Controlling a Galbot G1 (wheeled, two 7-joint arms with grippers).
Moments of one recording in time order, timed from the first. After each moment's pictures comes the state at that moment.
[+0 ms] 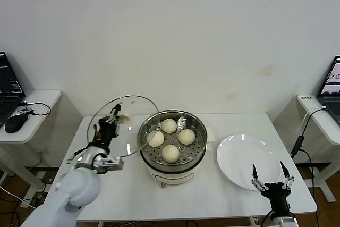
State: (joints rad) left arm 1.03 -0.92 -0.17 -2.04 0.87 0.42 0.08; right arm -1.68 1.51 0.81 2.01 -0.16 0.18 -0.04
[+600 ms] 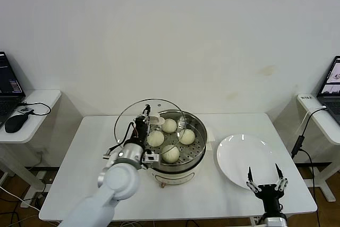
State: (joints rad) left arm 0.87 -1.13 0.05 -1.96 1.19 0.55 0.28; right arm -1.66 1.56 0.77 1.98 -0.32 0.16 0.02
